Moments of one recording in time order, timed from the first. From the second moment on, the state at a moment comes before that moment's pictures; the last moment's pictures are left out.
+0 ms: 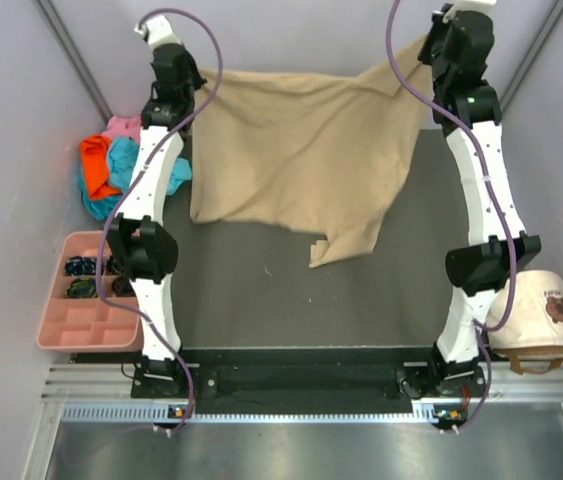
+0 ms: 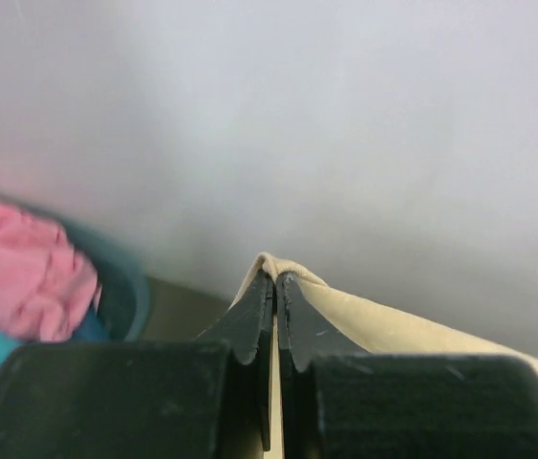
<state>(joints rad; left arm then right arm) -0.14 2.12 2.30 -0.29 -0.31 -0.33 0.19 1.94 2.39 -0.39 0.32 0.10</state>
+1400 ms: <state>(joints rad) -0.23 1.07 0.57 -0.19 -0.29 -0.68 0.21 0.83 0.77 -0.55 0.17 0.50</state>
